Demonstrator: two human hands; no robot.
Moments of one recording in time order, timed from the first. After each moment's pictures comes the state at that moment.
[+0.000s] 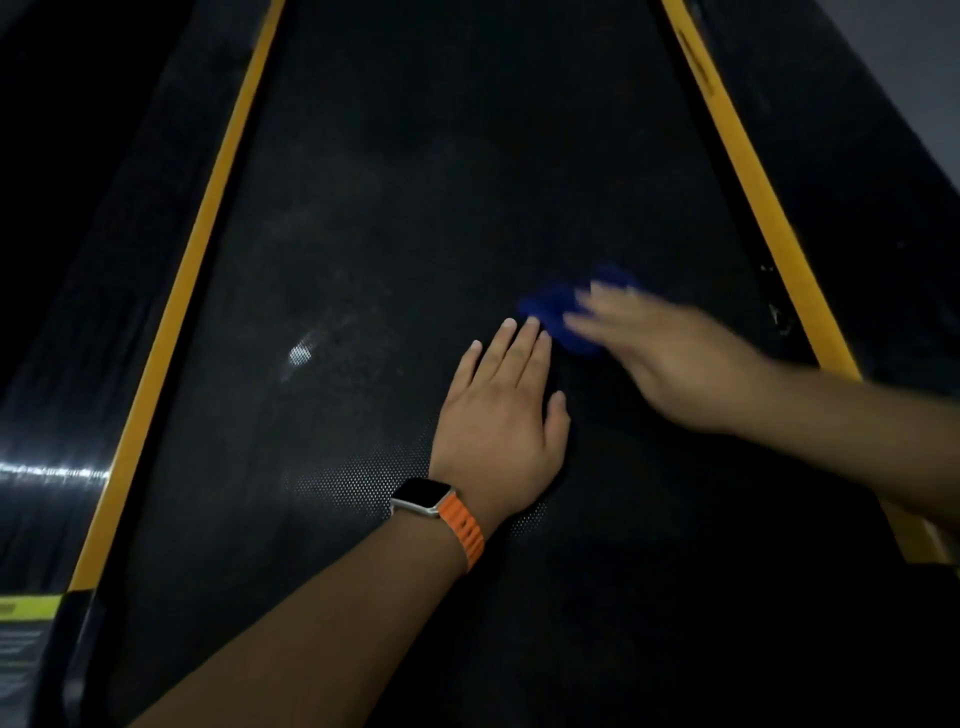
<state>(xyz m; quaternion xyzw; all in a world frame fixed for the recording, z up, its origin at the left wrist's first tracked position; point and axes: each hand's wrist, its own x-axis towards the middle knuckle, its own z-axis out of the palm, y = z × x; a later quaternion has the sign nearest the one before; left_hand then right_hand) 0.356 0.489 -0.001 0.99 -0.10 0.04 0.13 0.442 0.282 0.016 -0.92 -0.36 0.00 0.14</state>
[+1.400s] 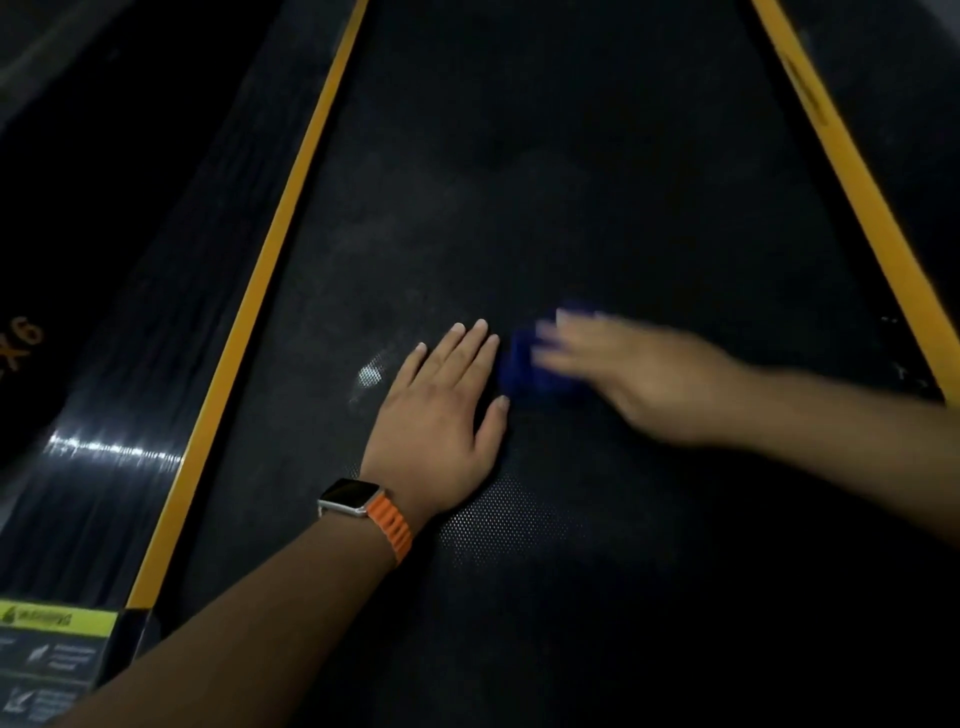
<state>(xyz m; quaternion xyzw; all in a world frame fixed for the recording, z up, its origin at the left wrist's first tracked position) 0.373 0.609 0.003 0.99 -0.06 0.03 0.11 0.479 0.372 0.016 -0.86 -0.48 0.04 0.13</state>
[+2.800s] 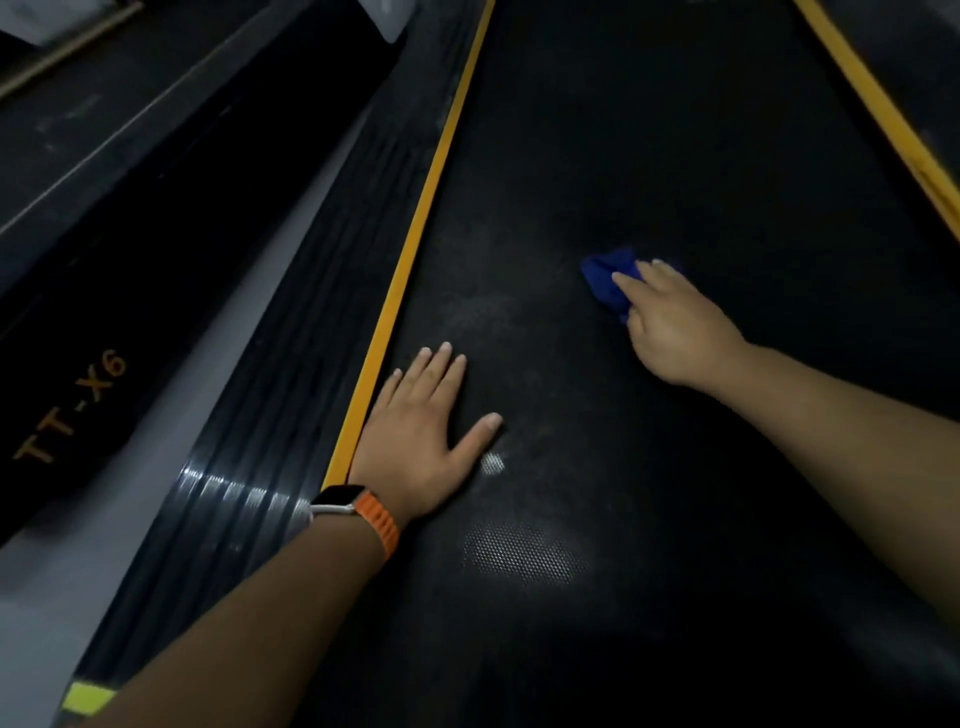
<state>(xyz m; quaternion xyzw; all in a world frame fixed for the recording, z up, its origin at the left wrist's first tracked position) 0.413 0.752 0.007 0.99 0.03 0.02 0.12 0.605 0.492 0.012 -0.96 -0.27 0.00 0.11</state>
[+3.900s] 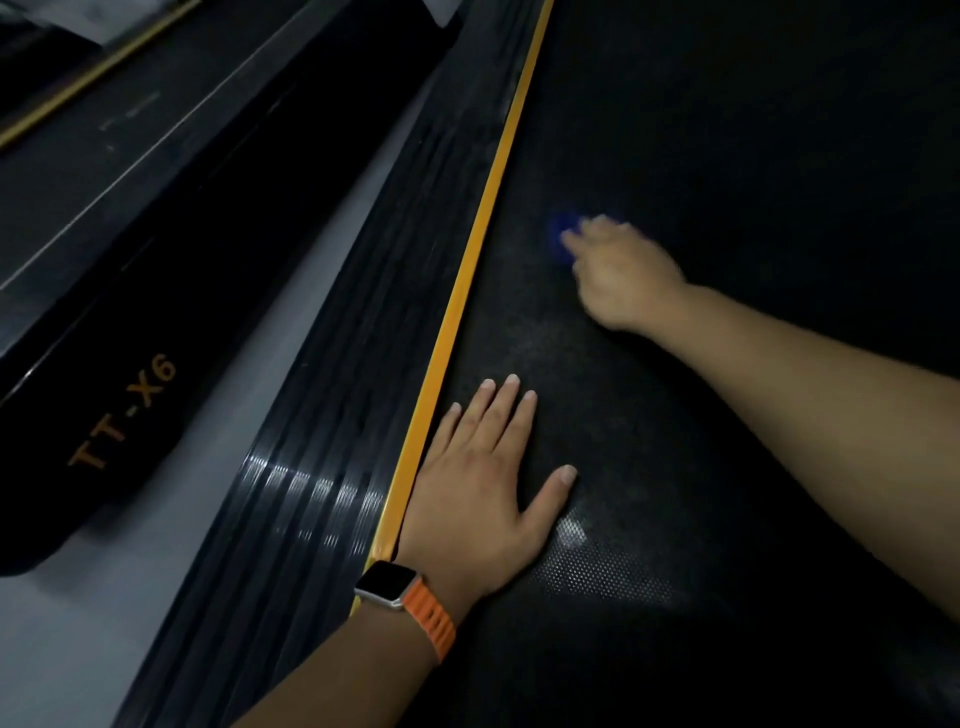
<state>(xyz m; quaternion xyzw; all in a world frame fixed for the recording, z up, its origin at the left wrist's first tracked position) 0.414 0.753 0.008 0.99 0.04 0.02 0.11 0.669 0.646 0.017 -0.94 -0.34 -0.06 0.10</state>
